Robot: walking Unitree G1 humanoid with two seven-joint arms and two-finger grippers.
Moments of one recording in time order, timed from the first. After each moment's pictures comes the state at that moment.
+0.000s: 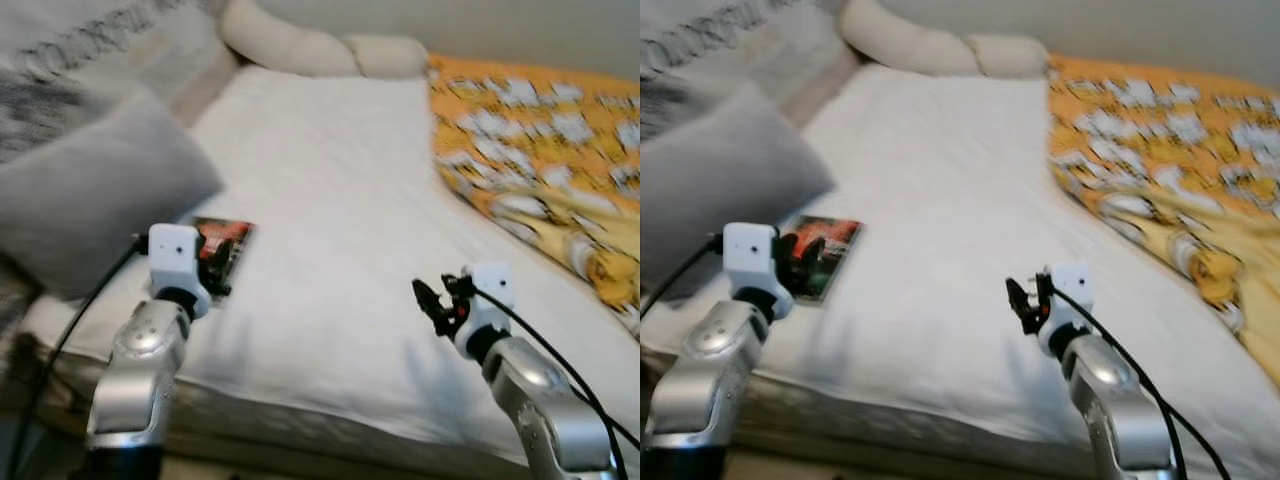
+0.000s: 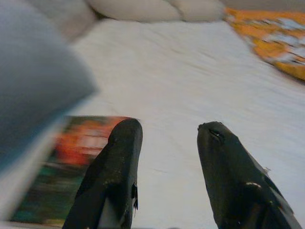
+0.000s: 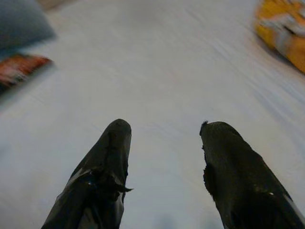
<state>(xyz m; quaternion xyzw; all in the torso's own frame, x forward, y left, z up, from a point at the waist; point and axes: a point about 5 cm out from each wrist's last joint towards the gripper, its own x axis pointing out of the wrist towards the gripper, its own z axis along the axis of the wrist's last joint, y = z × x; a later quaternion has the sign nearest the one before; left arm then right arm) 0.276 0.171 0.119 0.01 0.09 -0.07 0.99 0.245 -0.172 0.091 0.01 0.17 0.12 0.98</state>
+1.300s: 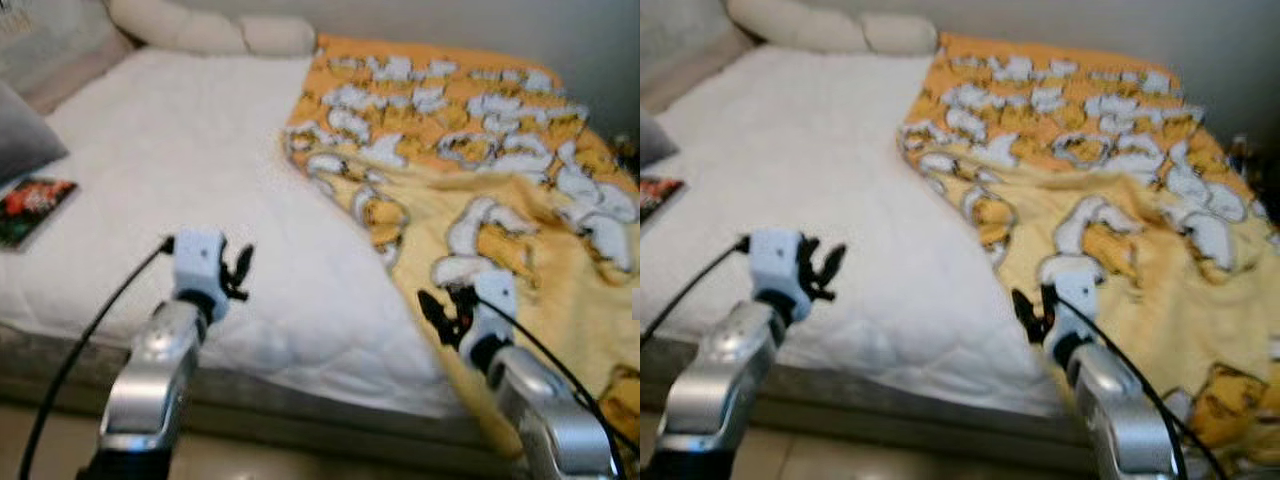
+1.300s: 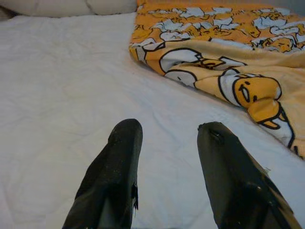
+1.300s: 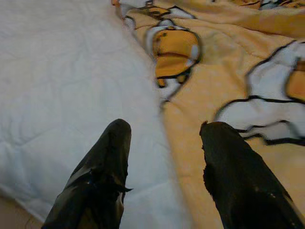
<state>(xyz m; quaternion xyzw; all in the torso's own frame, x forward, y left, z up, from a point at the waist) 0.275 0.164 0.122 0.03 0.09 -0.09 0.99 0.245 -0.174 0.084 0.02 0.18 0.11 0.98</state>
